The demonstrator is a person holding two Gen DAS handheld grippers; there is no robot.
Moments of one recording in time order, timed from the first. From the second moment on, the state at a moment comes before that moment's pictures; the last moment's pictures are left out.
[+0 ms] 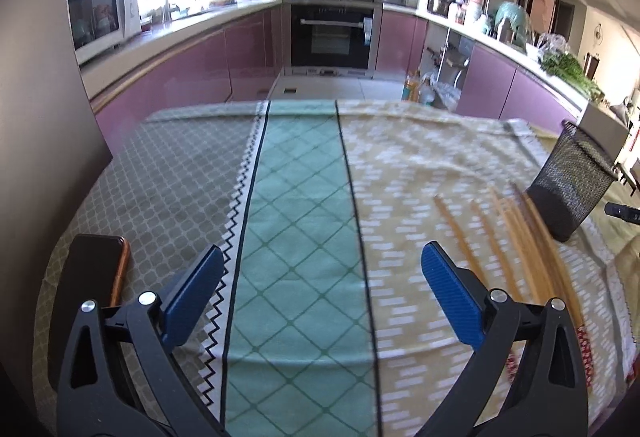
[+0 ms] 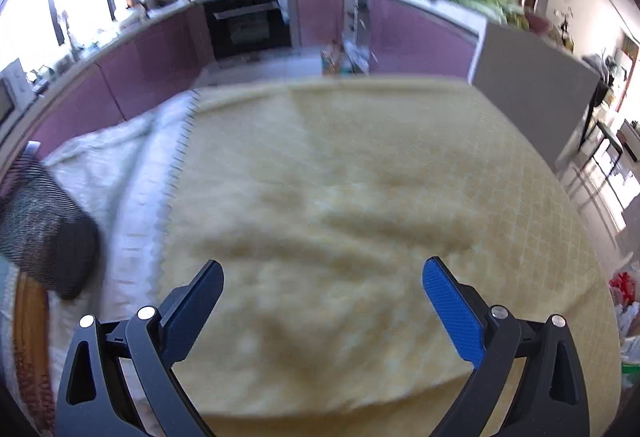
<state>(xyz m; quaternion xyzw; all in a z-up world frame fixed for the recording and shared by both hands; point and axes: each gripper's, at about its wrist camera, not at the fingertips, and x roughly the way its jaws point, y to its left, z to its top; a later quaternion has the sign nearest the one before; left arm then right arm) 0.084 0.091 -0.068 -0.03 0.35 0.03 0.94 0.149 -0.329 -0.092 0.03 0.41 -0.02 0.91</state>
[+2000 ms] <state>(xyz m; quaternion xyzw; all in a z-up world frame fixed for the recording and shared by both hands) -0.017 0.018 0.008 0.01 0.07 0.02 1.00 0.016 -0.176 -0.004 0.00 0.10 0.14 0.98</state>
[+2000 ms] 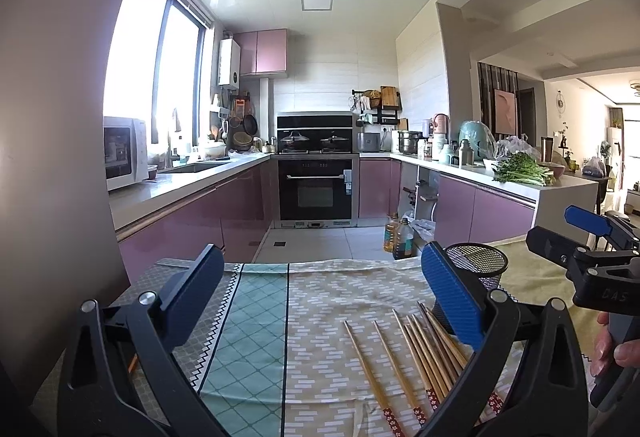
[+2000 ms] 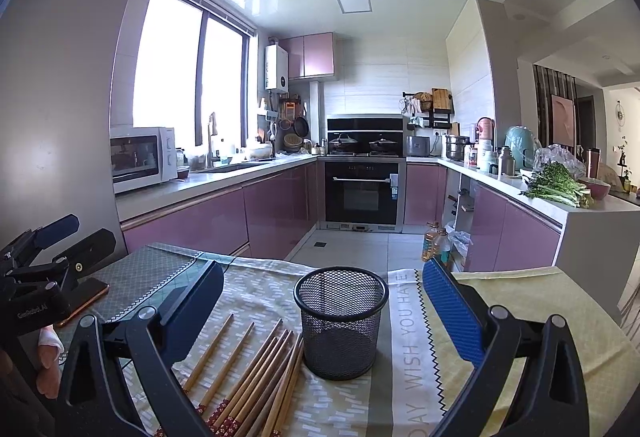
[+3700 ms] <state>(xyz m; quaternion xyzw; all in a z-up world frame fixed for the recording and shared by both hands) -0.019 0.011 0.007 0.01 0.06 0.01 1.00 0.016 -0.176 -0.005 0.00 0.09 0.14 0.99</state>
